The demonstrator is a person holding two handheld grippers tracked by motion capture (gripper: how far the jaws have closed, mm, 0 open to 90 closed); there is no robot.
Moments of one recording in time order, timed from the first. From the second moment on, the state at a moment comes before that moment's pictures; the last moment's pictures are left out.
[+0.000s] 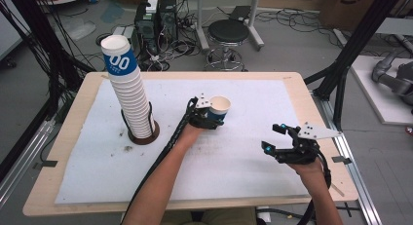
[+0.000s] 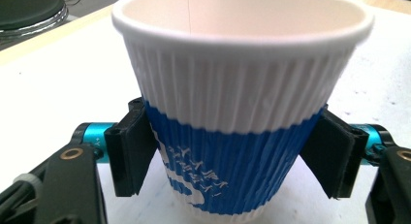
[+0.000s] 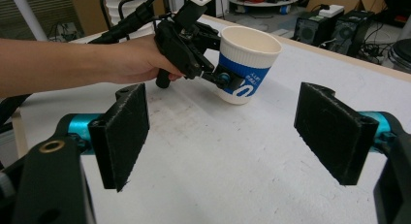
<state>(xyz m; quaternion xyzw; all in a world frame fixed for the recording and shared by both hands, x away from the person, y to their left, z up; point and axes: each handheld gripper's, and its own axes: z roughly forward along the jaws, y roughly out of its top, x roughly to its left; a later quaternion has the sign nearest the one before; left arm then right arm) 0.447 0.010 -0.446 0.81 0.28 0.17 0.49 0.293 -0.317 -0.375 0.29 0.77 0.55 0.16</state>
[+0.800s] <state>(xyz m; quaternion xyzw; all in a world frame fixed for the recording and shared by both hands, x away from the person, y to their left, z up) 0.430 0.029 -0.449 0.81 0.31 0.15 0.48 0.293 -0.318 -0.375 0.29 0.77 0.55 0.16</state>
